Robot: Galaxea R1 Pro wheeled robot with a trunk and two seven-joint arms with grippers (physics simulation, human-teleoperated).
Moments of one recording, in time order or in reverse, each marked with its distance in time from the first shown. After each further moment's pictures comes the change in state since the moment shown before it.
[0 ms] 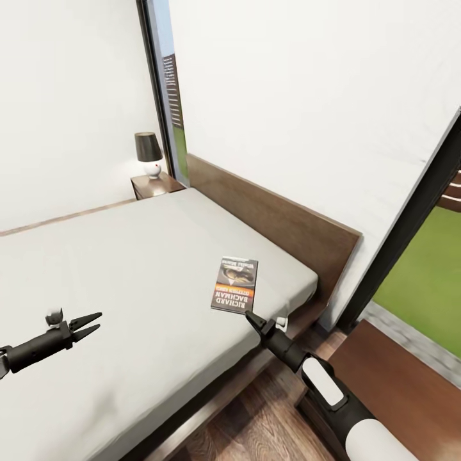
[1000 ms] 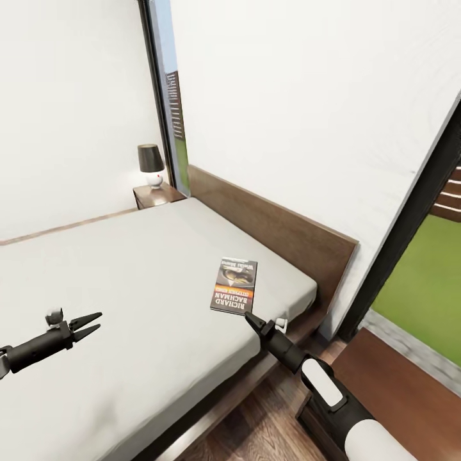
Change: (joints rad) left arm 0.000 0.000 0.000 0.001 0.002 0.003 -0.003; right arm 0.000 0.004 0.000 0.010 -0.002 0.003 0.005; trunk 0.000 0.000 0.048
